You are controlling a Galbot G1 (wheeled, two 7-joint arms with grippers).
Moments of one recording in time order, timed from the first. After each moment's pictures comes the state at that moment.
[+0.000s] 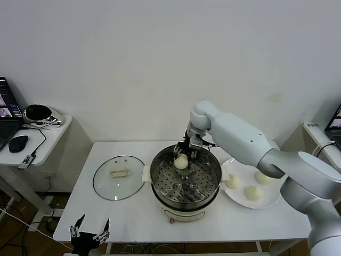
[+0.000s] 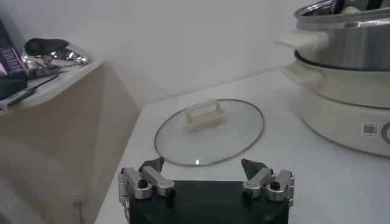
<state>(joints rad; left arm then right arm) 1.78 -1.50 -0.75 -2.12 0.12 0.20 0.17 0.20 1.25 -0.75 0.99 -0.47 0.79 -1.20</state>
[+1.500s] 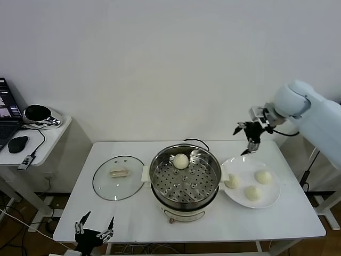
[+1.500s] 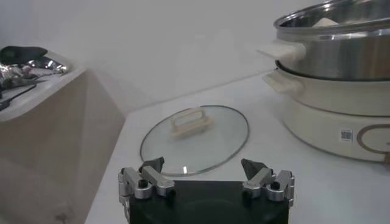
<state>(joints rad) 1.78 -1.47 -0.73 -2.14 0.12 0.23 0.21 0.18 0.63 -0.68 1.37 -0.03 -0.26 -1.25</state>
